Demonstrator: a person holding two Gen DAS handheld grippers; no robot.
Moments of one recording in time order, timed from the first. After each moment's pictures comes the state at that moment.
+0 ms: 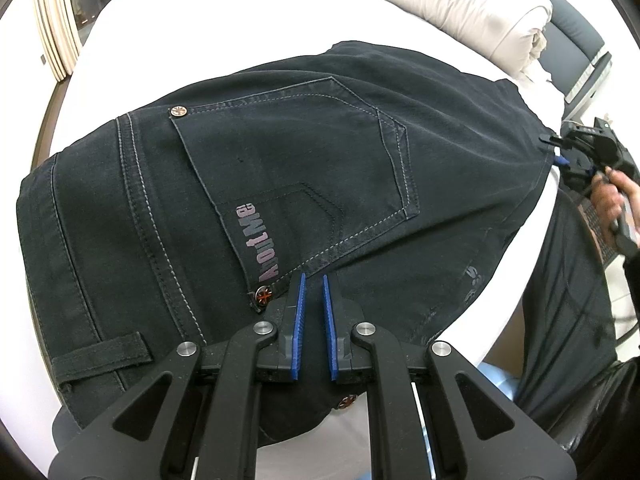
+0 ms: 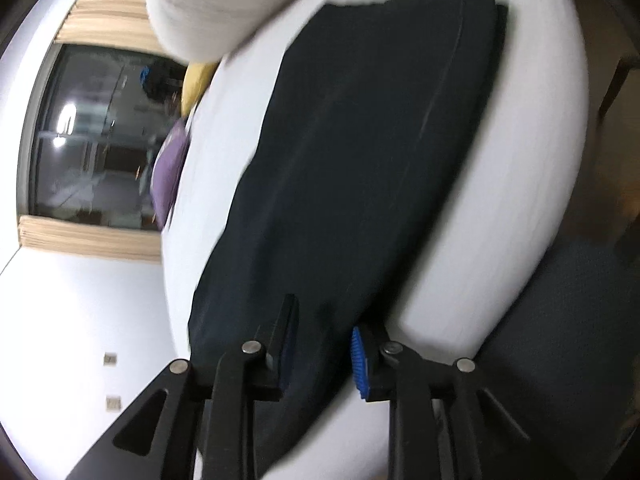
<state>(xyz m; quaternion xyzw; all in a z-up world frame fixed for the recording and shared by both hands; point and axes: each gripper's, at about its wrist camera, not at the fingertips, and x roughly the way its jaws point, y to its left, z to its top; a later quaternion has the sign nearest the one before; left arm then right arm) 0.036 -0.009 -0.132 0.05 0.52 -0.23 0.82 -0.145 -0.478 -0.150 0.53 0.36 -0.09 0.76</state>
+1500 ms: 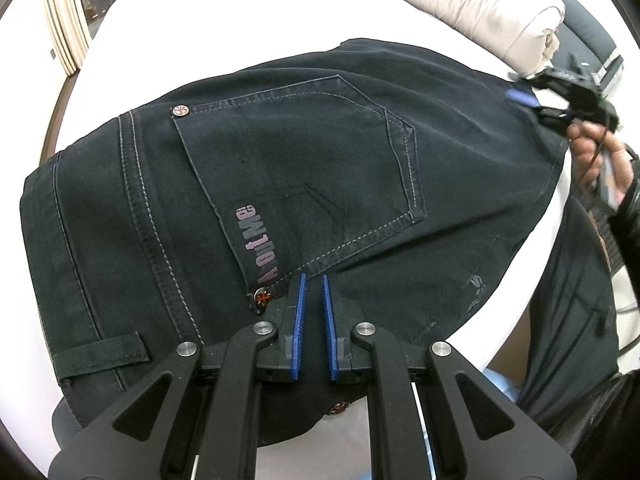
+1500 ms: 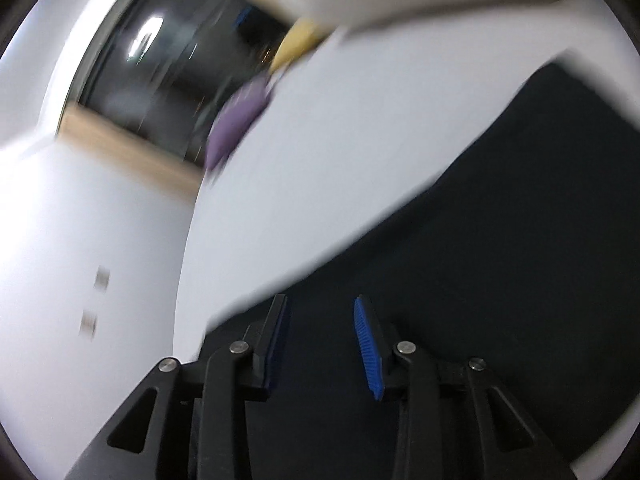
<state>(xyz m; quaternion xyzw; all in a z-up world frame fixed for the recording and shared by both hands) 0.037 -0.011 -0.134 0.06 0.53 -0.21 0.82 0.052 -0.435 -0.082 0.38 0.38 0.08 0.84</state>
